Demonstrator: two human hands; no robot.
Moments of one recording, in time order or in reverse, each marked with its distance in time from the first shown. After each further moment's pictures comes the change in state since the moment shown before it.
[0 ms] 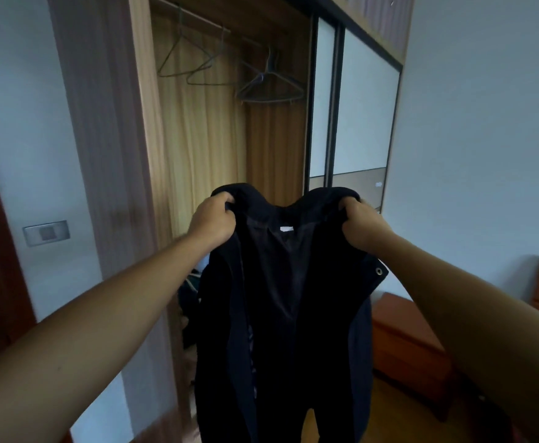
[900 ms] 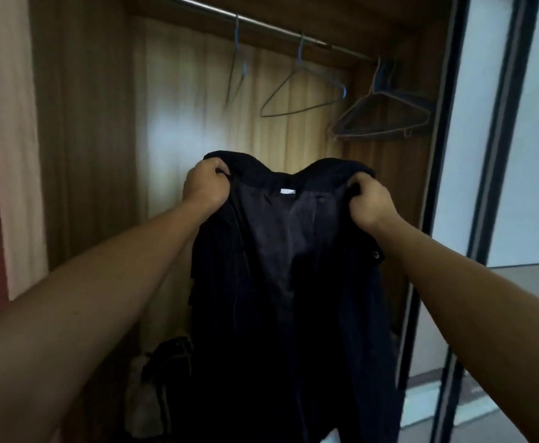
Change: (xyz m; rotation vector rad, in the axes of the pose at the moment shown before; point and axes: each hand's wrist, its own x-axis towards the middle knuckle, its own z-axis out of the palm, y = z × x) left_hand 0.387 -0.057 0.048 0.150 0.602 -0.129; right_hand 0.500 -0.032 0.131 0.562 0.097 -0.426
